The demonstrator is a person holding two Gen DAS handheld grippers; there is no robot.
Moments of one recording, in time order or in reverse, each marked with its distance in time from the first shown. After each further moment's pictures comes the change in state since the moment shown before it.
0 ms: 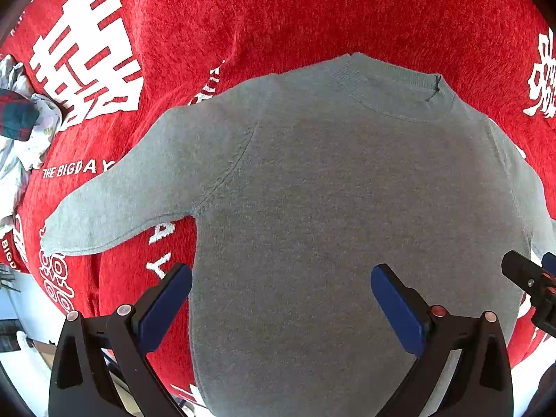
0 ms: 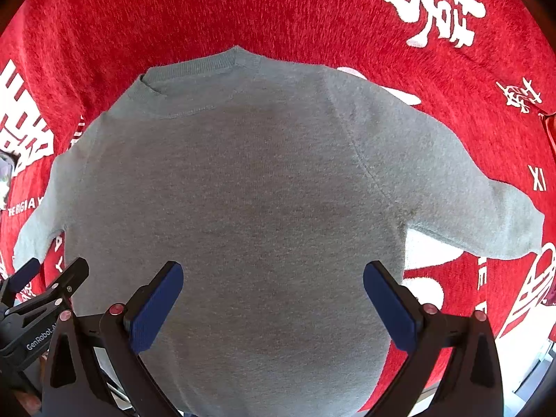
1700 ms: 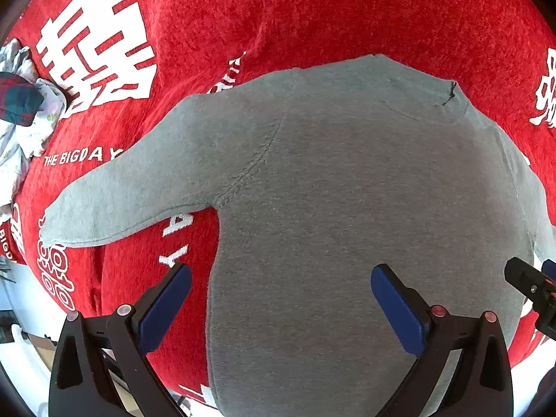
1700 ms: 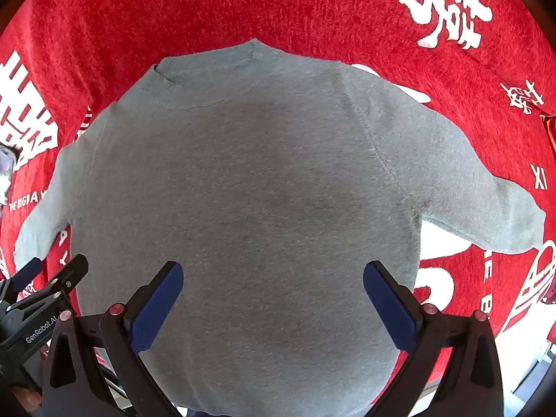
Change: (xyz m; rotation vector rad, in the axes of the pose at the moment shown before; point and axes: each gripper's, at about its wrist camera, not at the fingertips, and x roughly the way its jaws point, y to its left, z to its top) left arm 0.004 0.029 -0.007 -0.032 0.006 -0.014; right arm -0.003 0.017 -0.007 -0.013 0.012 -0.003
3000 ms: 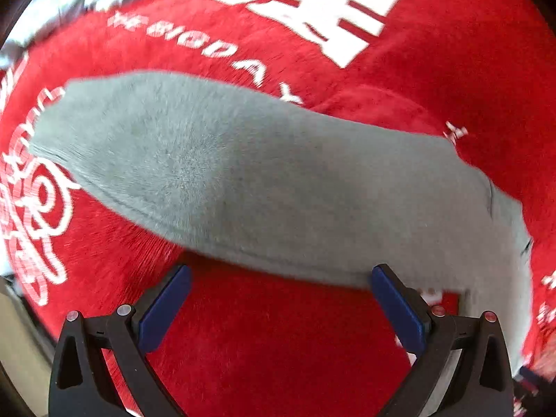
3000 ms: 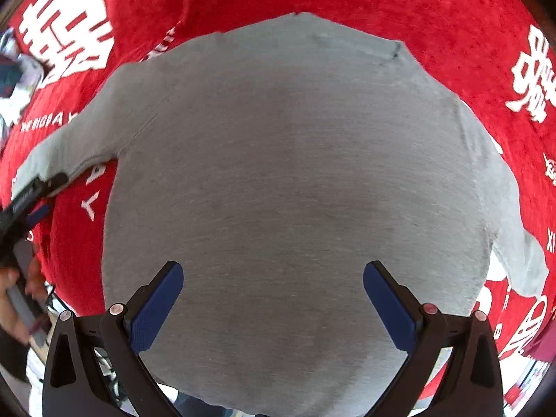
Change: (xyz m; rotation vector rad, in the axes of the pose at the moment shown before) left arm 0.103 0.256 -0.029 -0.539 -0.097 -0.202; right arm 0.025 0.130 -0.027 -0.270 0.051 -0.006
